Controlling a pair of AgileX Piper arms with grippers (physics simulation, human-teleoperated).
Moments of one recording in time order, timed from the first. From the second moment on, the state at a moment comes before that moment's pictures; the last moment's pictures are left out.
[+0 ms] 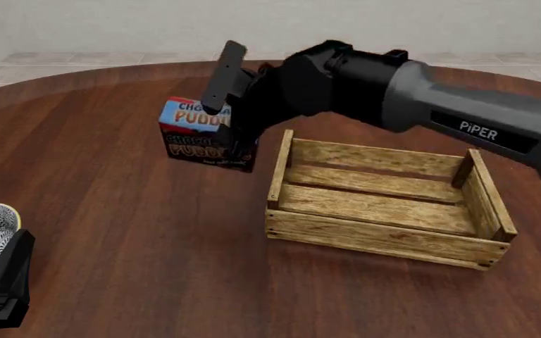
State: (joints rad) left arm 0.00 0.00 0.00 0.00 0.00; right arm 0.74 1.87 -1.64 0.53 -0.66
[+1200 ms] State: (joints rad) left arm 0.00 0.00 0.00 0.00 0.00; right arm 0.45 1.44 -1.24 0.52 -0.82
